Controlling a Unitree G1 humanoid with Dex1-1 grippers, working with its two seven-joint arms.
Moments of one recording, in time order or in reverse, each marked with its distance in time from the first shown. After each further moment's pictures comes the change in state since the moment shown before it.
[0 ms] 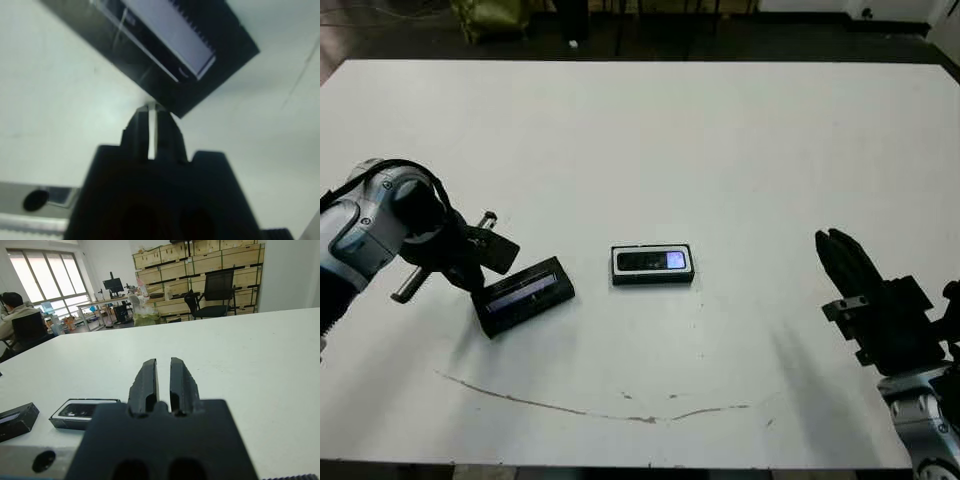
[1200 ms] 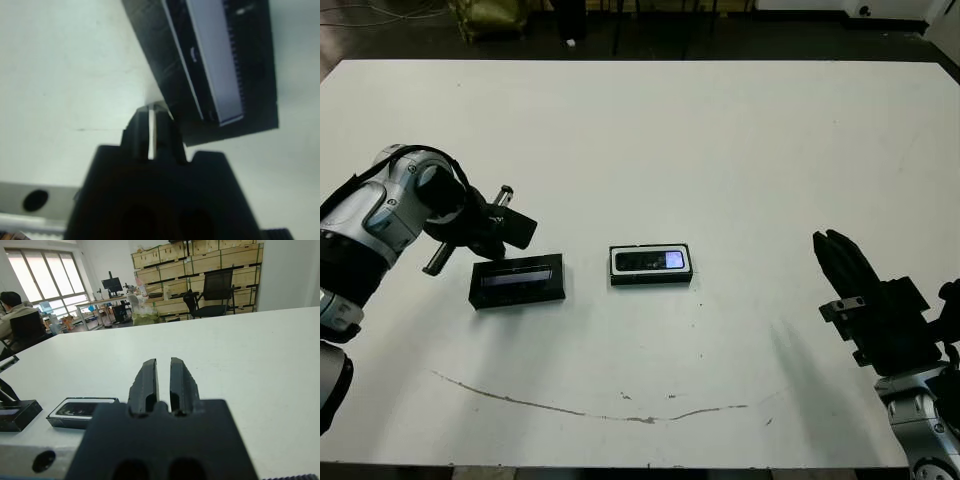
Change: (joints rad) left arm -0.112 -0.122 0.015 0.269 0.143 -0.133 0.141; right arm 0.000 0.006 0.007 0.013 -0.011 -0.015 0.007
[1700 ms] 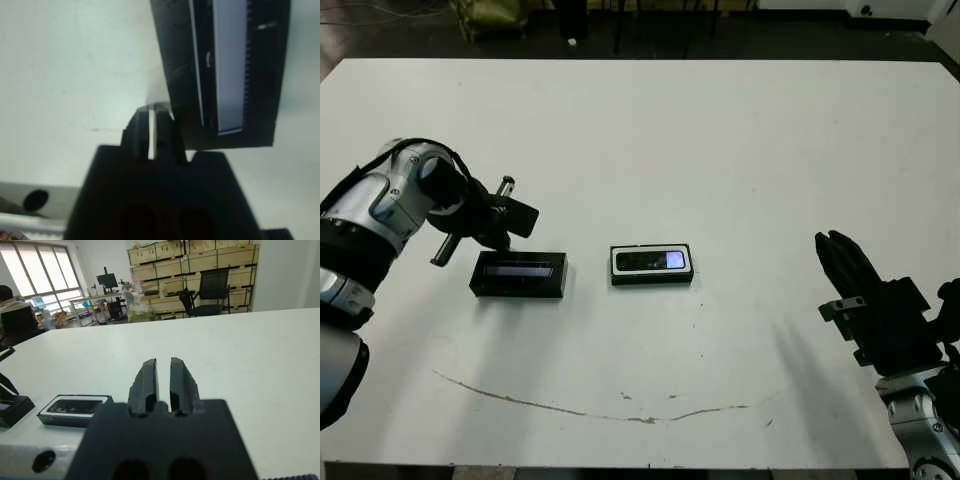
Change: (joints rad) left arm -0.046 -0.049 0.023 0.125 -0.001 -0.054 0.056; right arm 0.001 0.001 0.000 0.006 -0.031 -0.002 0.000
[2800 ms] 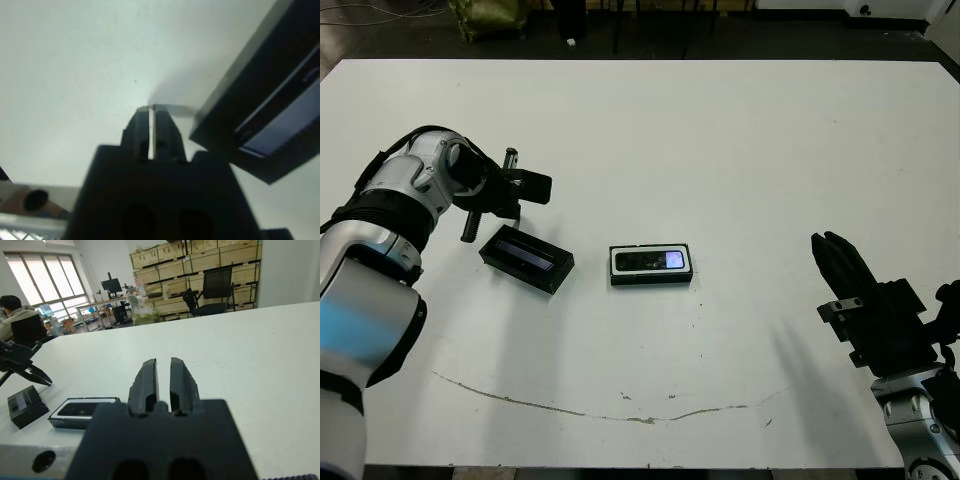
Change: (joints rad) left arm -0.216 -0.177 -0.040 0.502 0.100 -0.040 0.285; right arm 0.001 0.023 0.003 0.003 0.034 0.000 0.005
